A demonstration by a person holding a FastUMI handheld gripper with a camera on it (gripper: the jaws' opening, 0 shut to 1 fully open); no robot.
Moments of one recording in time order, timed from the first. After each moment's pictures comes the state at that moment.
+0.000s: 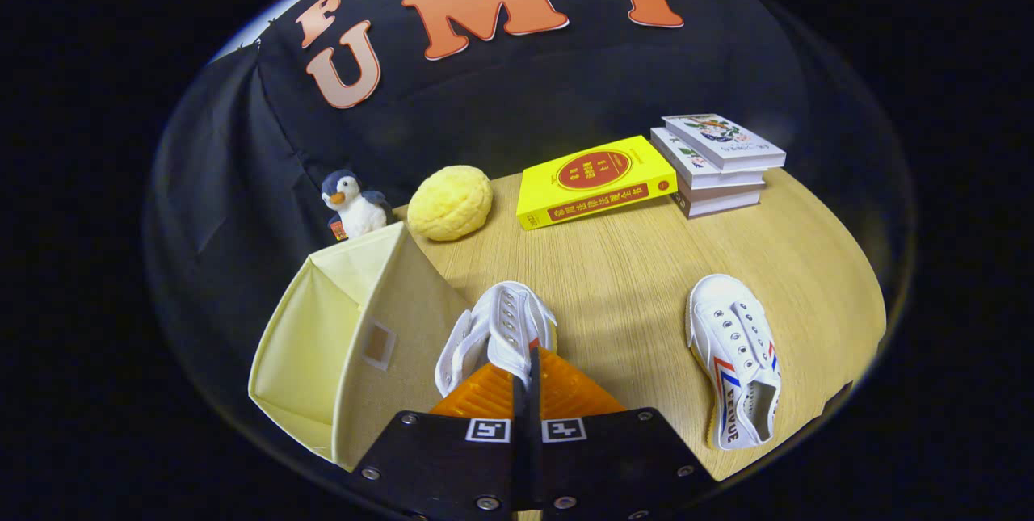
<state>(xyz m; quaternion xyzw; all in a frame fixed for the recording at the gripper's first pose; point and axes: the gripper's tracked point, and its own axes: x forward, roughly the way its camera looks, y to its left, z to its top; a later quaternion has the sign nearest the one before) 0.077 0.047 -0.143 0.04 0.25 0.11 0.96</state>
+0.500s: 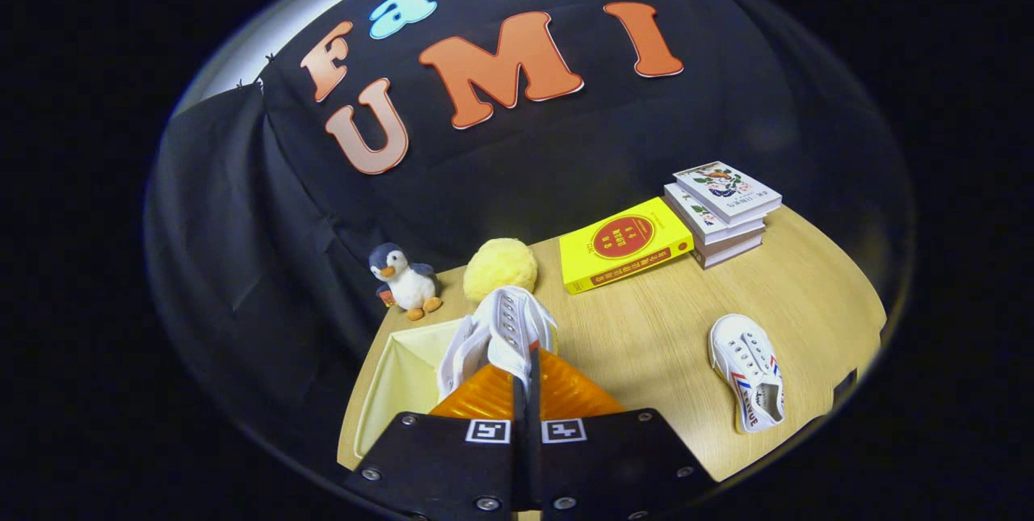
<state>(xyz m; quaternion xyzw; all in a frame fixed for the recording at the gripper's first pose) 0.043 0.110 -0.036 0.10 0.18 0.12 0.97</state>
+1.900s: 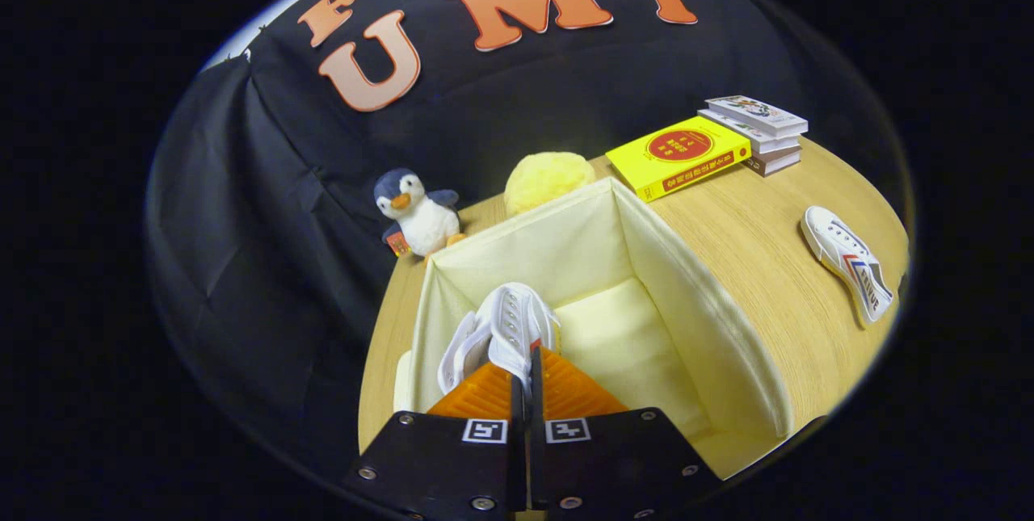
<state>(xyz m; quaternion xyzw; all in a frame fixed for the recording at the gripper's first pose) 0.036 0.270 -0.181 0.10 0.28 0.09 0.95</state>
